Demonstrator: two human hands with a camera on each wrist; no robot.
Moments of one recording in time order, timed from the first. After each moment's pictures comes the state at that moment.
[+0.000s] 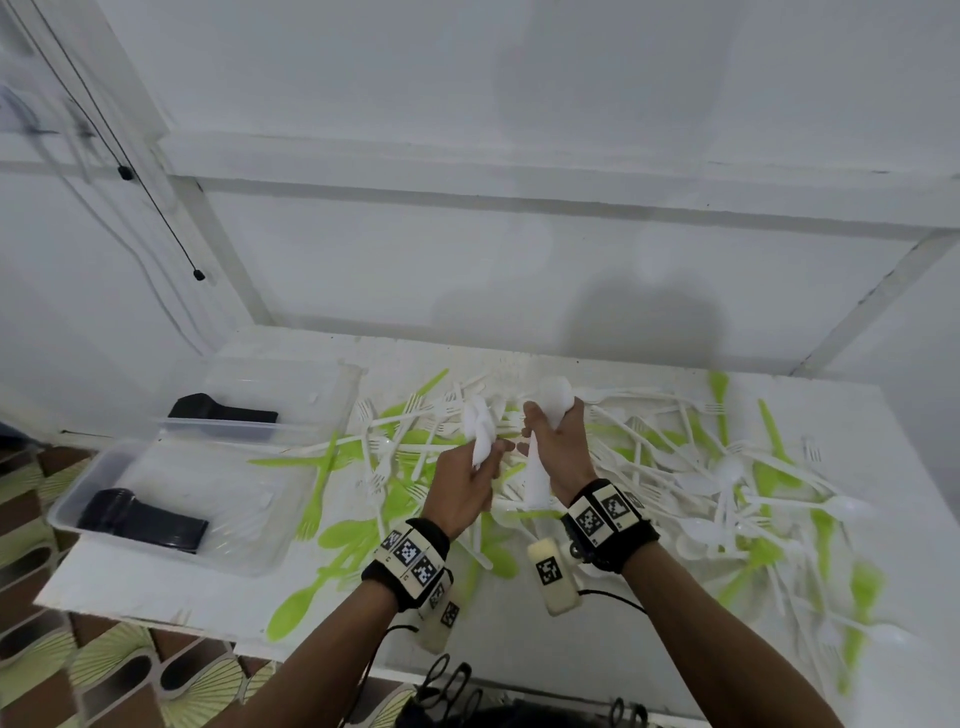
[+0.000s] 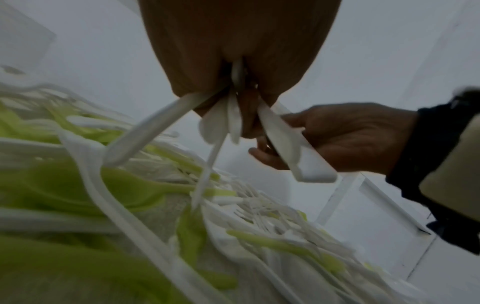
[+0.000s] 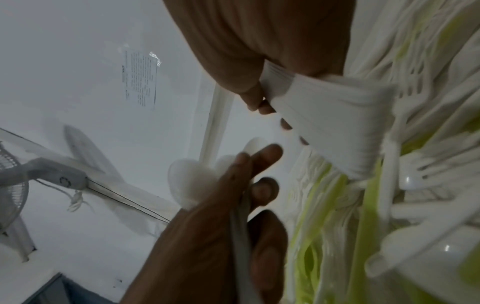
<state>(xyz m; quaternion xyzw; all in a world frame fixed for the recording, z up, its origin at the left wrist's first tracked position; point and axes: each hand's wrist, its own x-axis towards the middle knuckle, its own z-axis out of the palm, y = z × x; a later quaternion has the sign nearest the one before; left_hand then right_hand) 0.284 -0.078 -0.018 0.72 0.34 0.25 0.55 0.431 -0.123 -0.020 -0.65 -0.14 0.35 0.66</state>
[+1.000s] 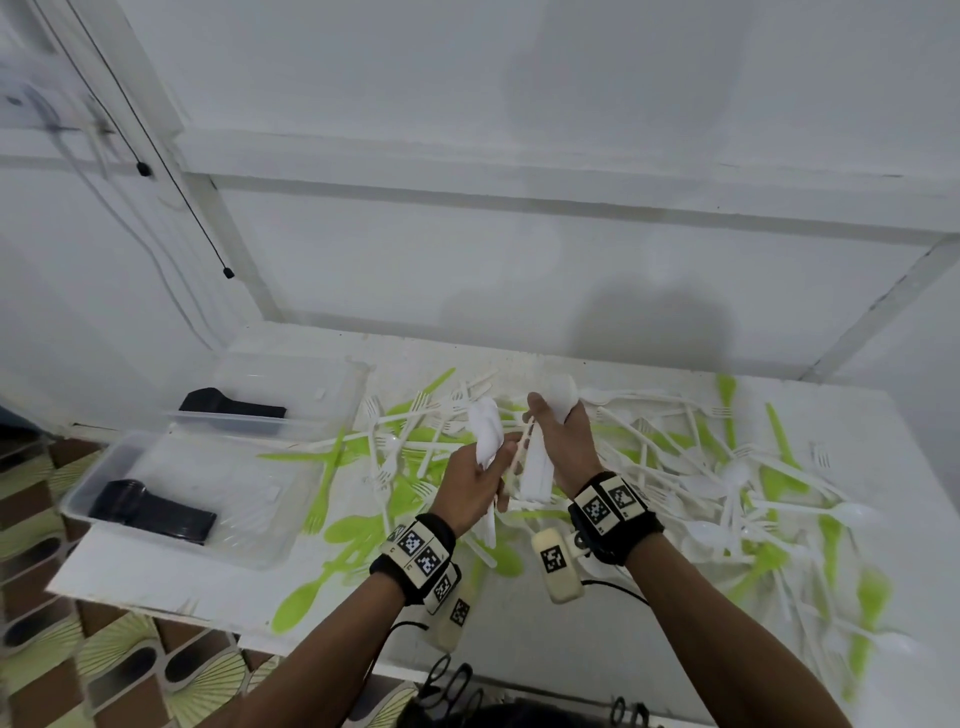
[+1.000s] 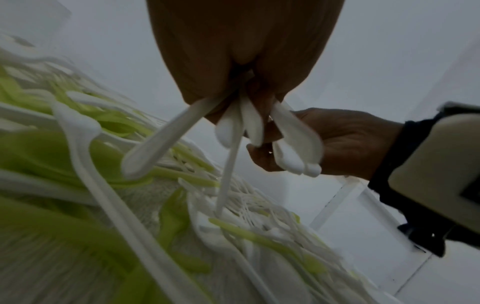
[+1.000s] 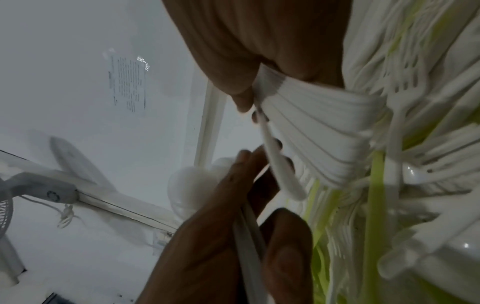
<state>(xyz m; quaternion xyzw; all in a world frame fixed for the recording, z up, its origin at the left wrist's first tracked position) 0.285 -0.081 -0.015 0.68 0.33 0.23 0.61 0.435 -0.115 -0.018 -0.63 -0.13 0.36 0.67</state>
